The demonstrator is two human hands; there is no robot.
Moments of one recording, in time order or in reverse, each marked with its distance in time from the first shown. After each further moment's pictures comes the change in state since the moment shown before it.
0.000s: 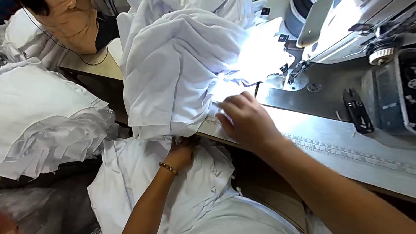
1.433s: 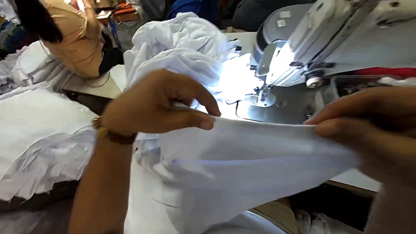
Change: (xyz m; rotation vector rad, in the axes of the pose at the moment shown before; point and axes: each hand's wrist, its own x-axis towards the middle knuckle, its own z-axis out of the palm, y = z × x) left_hand -0.063 0.066 -0.255 -0.182 0.293 1.046; right_hand -0.073 -0.008 -0.150 0.574 0.295 0.041
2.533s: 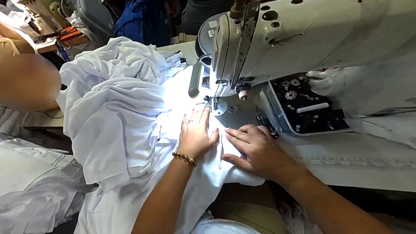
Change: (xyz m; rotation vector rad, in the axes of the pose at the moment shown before) left_hand 0.115 -0.123 0.226 0.344 0.022 -0.654; right_hand -0.065 0.148 0.011 -0.779 -0.105 -0.004
